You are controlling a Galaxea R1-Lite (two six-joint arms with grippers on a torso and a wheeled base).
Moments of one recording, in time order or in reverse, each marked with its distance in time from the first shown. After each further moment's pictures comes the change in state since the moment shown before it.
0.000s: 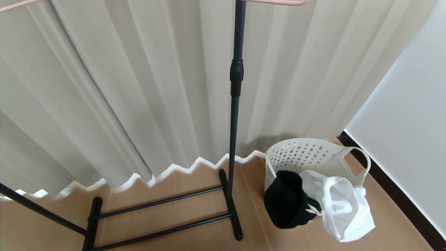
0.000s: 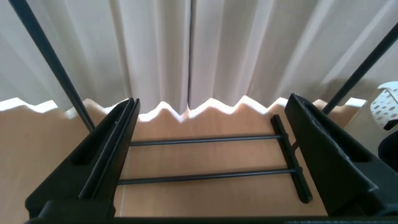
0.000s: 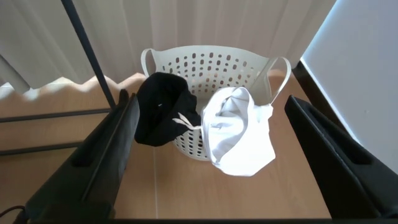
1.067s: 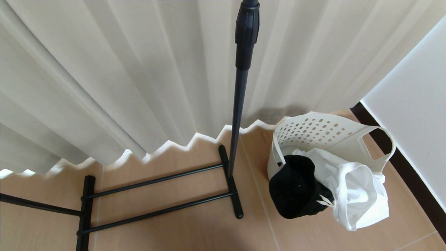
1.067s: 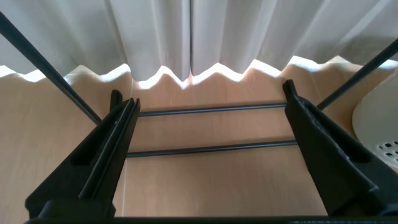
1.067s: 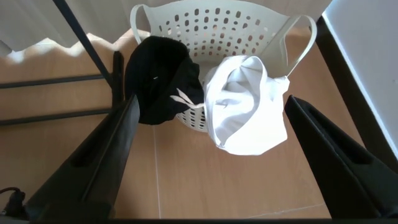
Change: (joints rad) left arm 0.000 0.000 0.000 0.000 -0.001 0.000; right arm 0.001 0.000 0.000 0.000 0.000 -0.005
